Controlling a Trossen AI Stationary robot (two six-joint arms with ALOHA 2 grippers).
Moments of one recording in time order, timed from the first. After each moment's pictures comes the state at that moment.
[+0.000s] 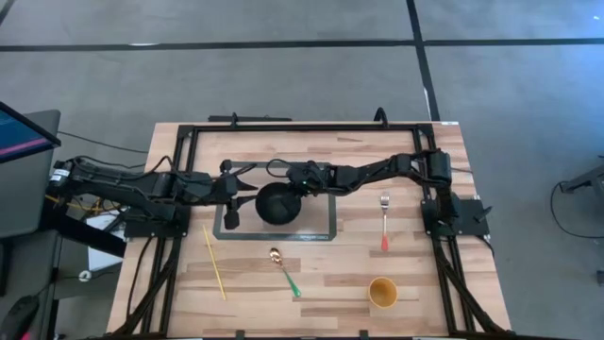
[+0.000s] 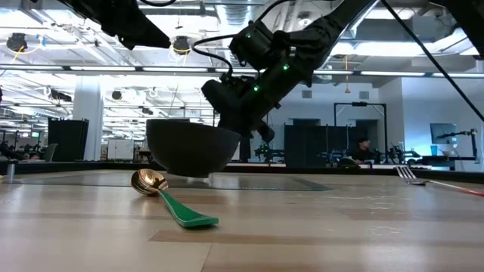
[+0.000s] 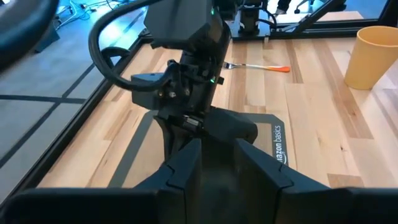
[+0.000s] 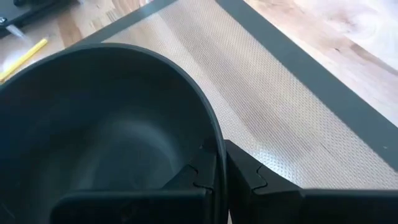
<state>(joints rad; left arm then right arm) -0.16 0.85 0.63 -0.20 -0.34 0.03 -0.10 2.04 1.27 0.05 0.15 0.41</state>
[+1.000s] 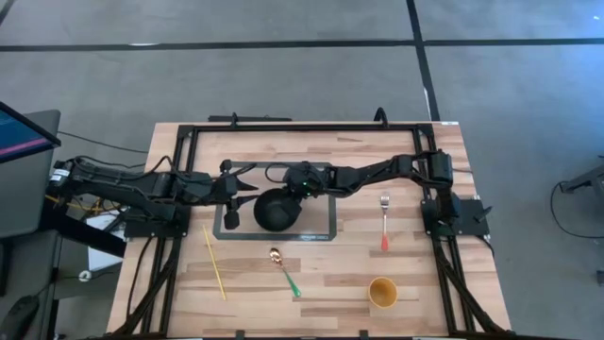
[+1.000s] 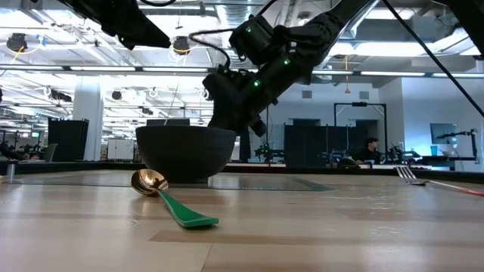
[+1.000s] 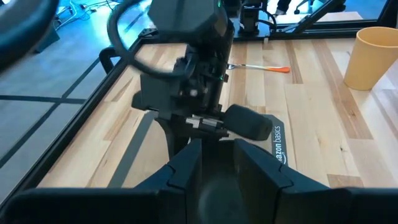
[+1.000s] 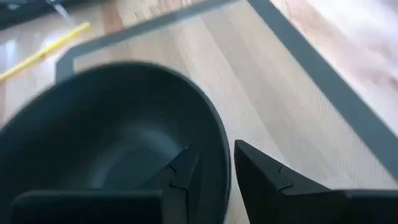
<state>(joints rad) -0.16 0.85 0.63 -0.20 -0.34 0.03 -0.10 2.02 1.27 0.07 0.08 0.26</state>
